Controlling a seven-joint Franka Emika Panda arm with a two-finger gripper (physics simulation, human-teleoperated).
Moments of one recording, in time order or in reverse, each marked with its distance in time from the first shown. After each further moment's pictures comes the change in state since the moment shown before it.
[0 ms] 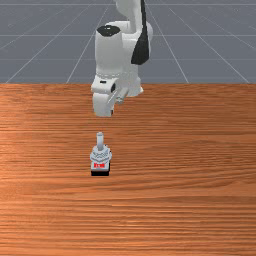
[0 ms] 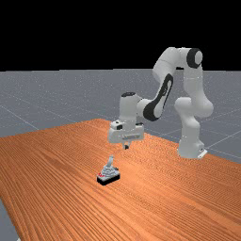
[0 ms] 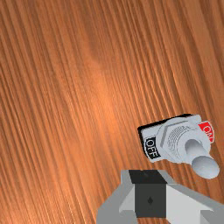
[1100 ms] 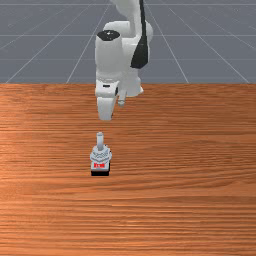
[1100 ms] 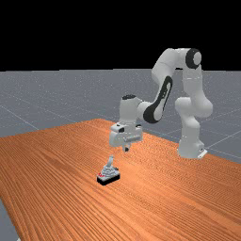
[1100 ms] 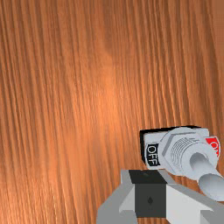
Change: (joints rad) arm -0.020 0.025 0.017 -0.012 -0.008 0.046 -0.172
